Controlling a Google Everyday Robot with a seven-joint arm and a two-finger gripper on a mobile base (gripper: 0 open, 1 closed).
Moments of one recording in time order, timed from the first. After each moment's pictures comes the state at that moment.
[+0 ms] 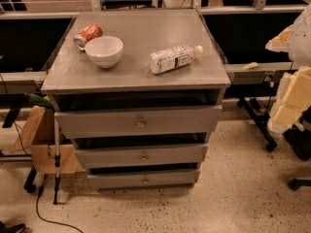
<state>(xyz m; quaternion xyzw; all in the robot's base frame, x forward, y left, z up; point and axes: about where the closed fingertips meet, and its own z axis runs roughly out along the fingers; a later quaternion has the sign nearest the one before) 0.435 -0.219 0.983 -0.60 0.78 -0.03 0.17</state>
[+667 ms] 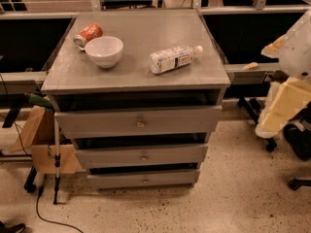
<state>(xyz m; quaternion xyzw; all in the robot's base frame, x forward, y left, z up) 0.439 -0.213 0.968 -0.59 0.78 -0.04 0.19</state>
